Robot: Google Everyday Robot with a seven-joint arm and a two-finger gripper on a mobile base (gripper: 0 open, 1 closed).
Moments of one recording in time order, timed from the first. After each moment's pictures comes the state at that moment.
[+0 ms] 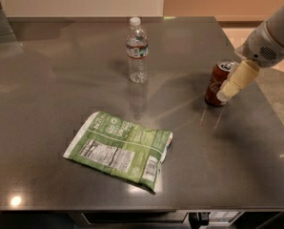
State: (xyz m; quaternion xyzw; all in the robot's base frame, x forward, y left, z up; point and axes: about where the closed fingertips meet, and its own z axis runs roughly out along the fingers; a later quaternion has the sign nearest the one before) arm 0.567 -0.234 0.903 -0.50 0.83 0.06 0.23
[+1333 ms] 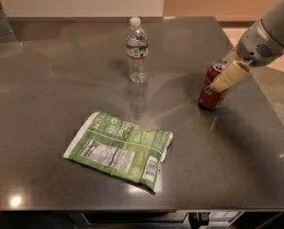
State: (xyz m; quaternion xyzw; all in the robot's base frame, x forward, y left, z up) arm 0.557 -0.209 0.905 -0.52 0.82 0.12 0.22
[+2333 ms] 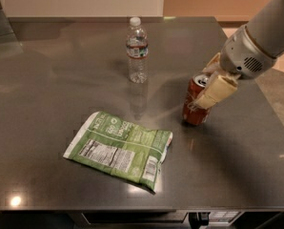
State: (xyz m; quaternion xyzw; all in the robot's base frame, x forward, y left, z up) arm 0.493 -0.147 0.917 -0.60 0.76 0.13 0.22
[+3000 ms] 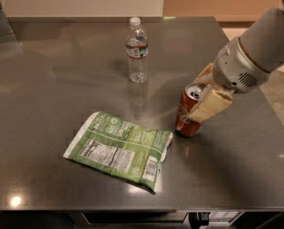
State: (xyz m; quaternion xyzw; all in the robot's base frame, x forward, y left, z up) arm 0.463 -0.126 0.910 -0.62 0.74 0.13 0.22
